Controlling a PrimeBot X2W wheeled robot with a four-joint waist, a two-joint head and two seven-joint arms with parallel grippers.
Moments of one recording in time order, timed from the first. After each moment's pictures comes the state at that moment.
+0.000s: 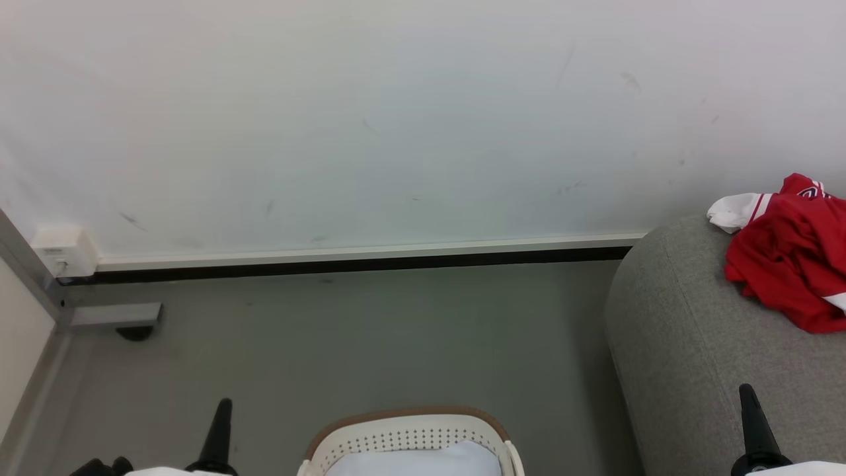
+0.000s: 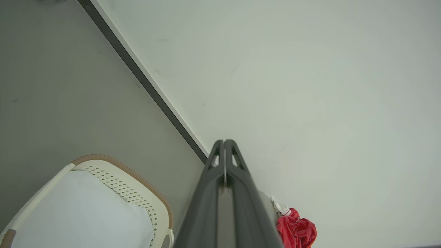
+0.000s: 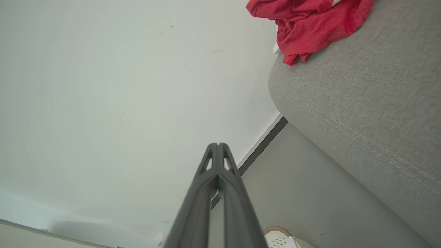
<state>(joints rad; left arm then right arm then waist) -0.03 0.07 0.02 0.25 -1.16 -0.06 -0.01 -0.04 -0.04 -0.07 0.27 1.12 0.13 -0.01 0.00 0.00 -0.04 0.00</state>
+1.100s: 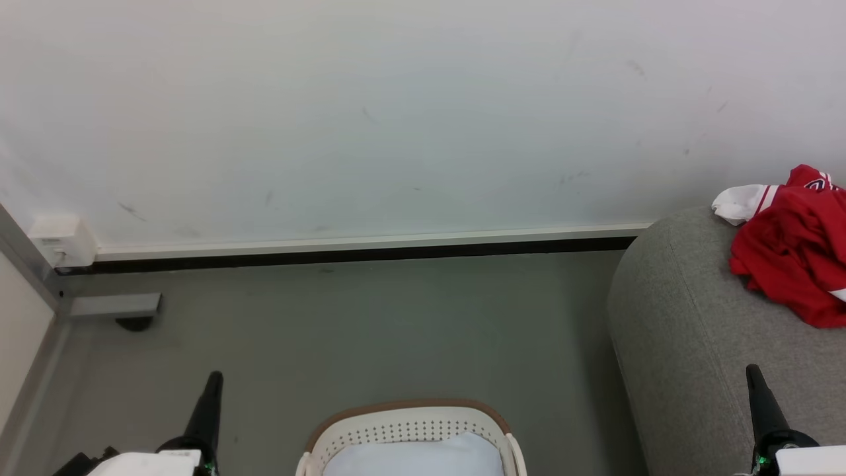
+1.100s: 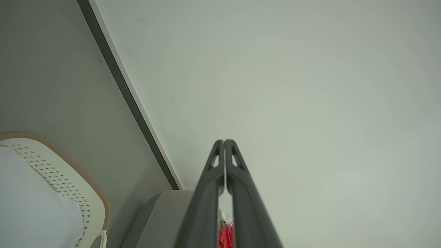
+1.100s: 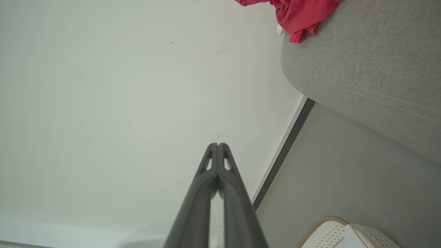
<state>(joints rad) -0.08 0.06 0.08 0.25 -1.44 -0.10 0.07 -0.08 -0.04 -0.10 0.26 1.43 0.13 0.07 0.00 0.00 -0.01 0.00</state>
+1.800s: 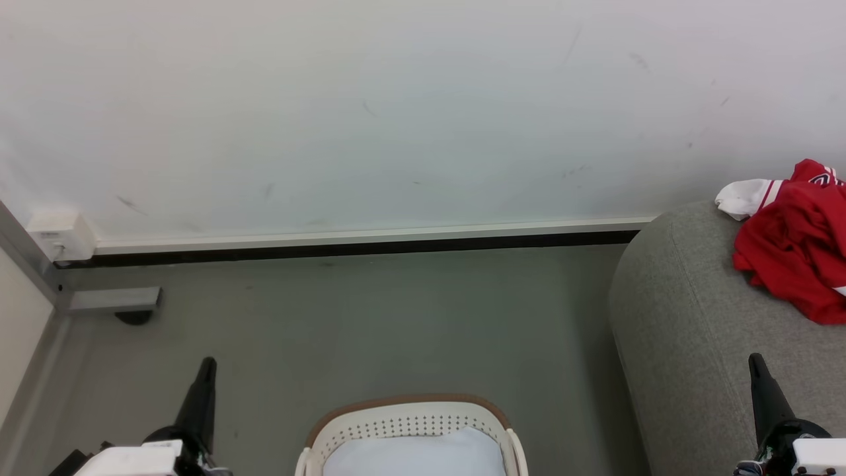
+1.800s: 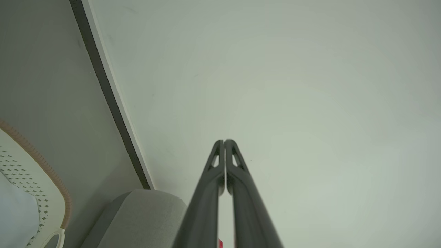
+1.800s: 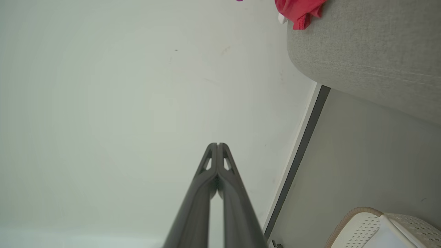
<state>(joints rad) -0.10 0.05 0.11 0.25 -1.58 -0.12 0.11 -0.10 -0.05 -0.11 0.25 1.57 0.13 0.11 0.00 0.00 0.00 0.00</state>
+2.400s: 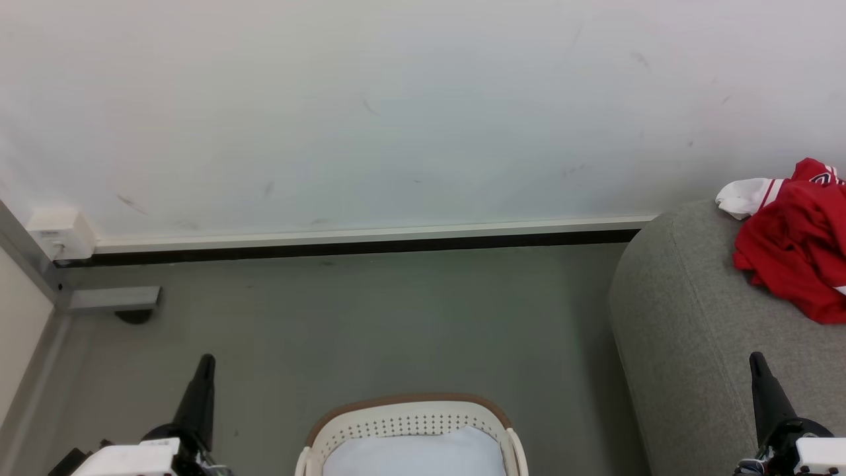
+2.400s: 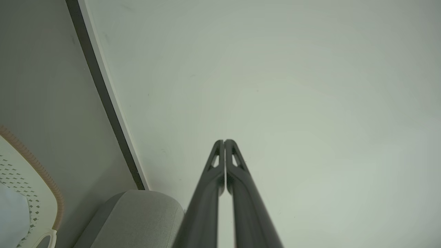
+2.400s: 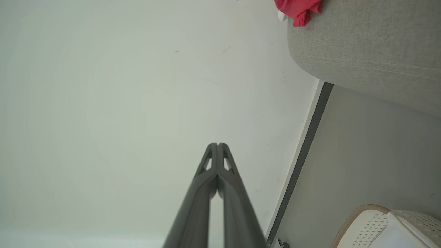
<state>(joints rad) -0.10 0.05 0.11 0.25 -1.61 -0.13 0.11 -0.10 -0.05 -0.11 0.25 1.61 0.13 0.11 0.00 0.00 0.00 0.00</state>
